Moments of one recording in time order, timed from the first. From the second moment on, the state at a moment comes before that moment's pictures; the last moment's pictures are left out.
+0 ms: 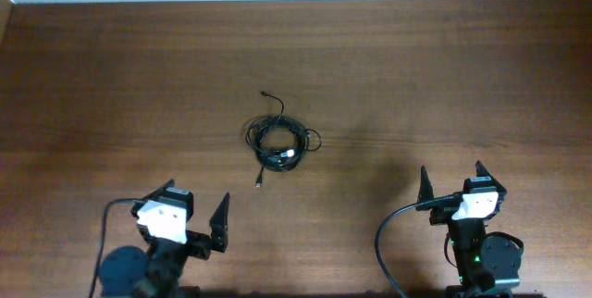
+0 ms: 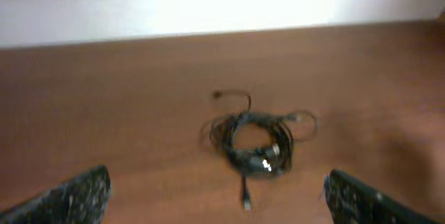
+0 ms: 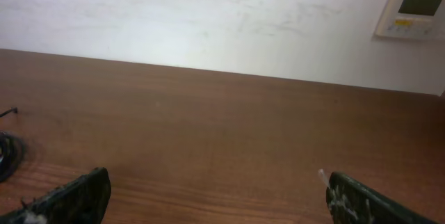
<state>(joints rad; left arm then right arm) 0.01 0.15 0.55 -0.72 0.26 0.03 0.04 0.01 0.01 -0.08 -0.01 -0.07</state>
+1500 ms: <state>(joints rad) 0.01 1.30 1.37 -1.29 0.47 0.05 0.04 0.01 0.01 -0.08 -0.01 -0.07</state>
